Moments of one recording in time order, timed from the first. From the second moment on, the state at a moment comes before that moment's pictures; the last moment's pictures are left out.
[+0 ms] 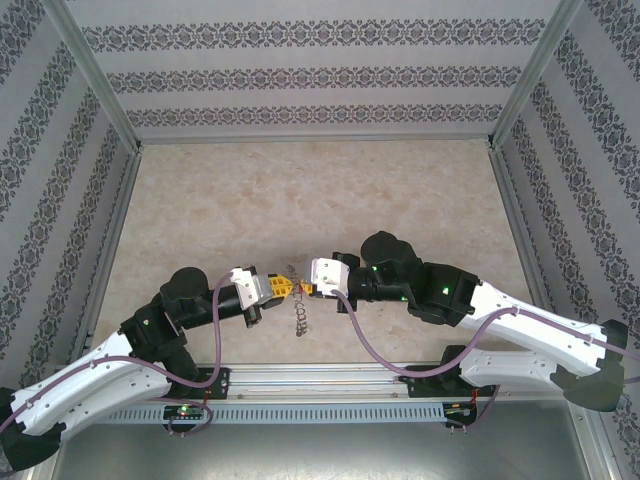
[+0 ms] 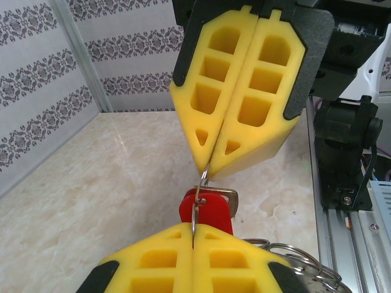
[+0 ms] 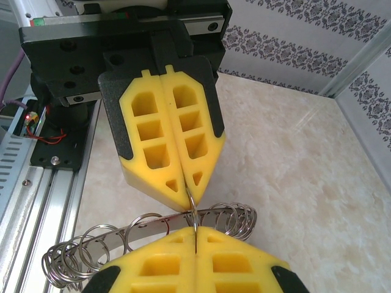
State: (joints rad) left arm -0.88 0.56 0.57 -0.16 0.29 0.26; right arm 1.10 1.03 1.03 -0.45 -0.21 -0.44
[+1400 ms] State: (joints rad) left arm -0.88 0.55 0.57 -0.16 0.30 0.26; right arm 1.10 1.02 1.01 -0.42 -0.24 -0.44
